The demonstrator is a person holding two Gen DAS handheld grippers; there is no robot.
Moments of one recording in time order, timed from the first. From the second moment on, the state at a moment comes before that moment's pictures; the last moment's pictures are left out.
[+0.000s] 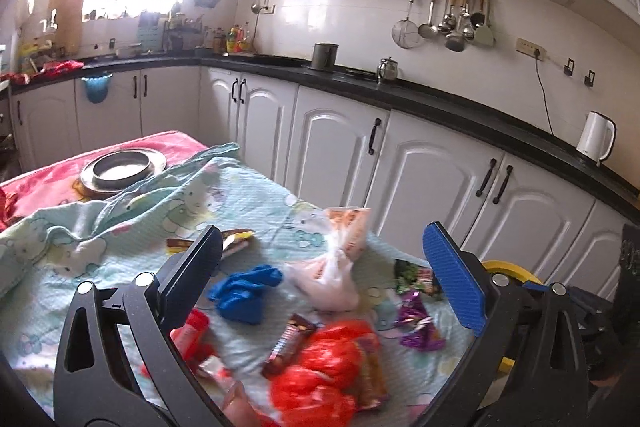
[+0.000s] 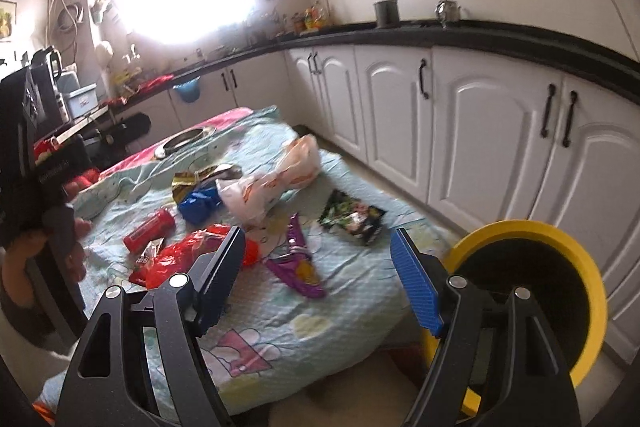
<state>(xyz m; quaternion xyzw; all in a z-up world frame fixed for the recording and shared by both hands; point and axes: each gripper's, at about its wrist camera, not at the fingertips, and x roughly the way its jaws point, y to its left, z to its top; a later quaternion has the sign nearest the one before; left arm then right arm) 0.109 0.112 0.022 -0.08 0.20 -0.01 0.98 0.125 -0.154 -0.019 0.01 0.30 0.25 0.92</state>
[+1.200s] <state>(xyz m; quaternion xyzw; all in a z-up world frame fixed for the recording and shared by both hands) 0.273 0.208 -0.078 0.03 0.47 -0.02 0.88 0.201 -0.091 -0.082 -0.01 0.41 0.26 0.87</state>
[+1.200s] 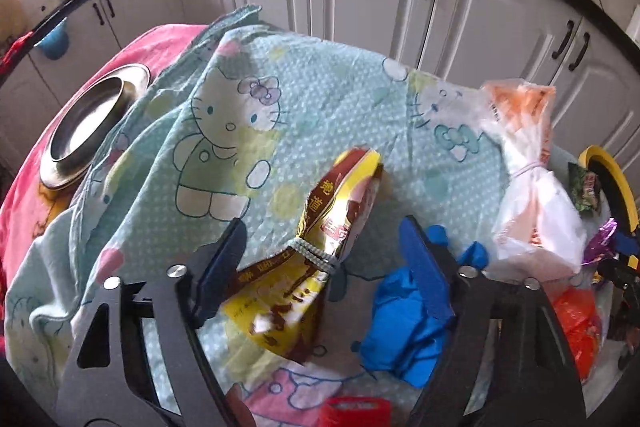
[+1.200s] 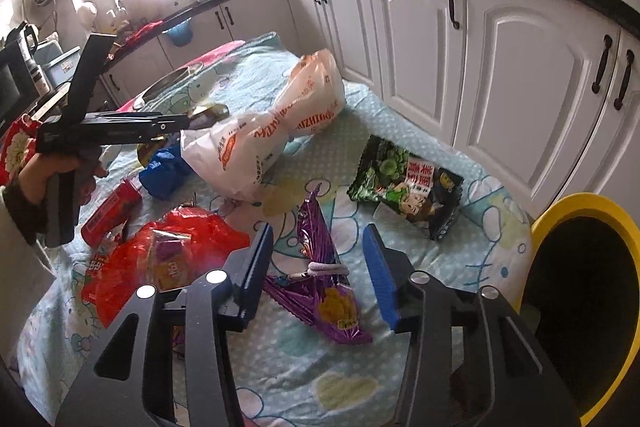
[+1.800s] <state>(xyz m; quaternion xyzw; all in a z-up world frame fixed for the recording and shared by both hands) 0.262 0.228 -0.086 -0.03 0.47 -0.01 0.88 0.198 -0.099 -0.087 0.02 0.41 0.27 0.87</state>
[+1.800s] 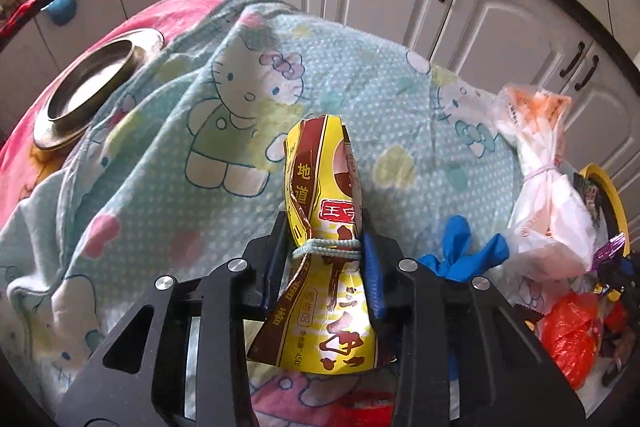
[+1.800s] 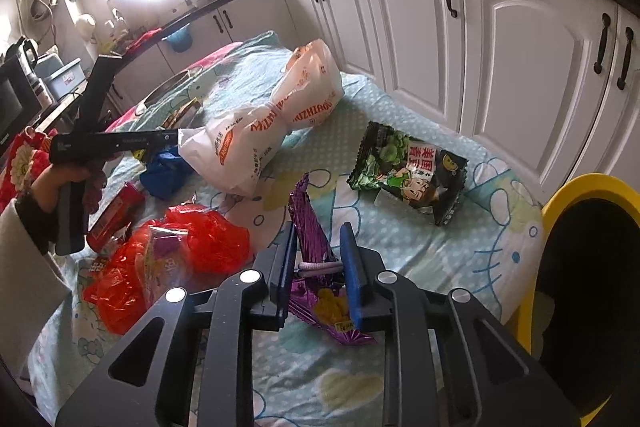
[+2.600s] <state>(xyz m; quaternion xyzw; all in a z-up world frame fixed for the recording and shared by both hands) 0.185 0.163 0.017 -0.07 0.34 -0.06 0.94 0.164 -0.124 -0.043 0.05 0.35 0.29 0.89</state>
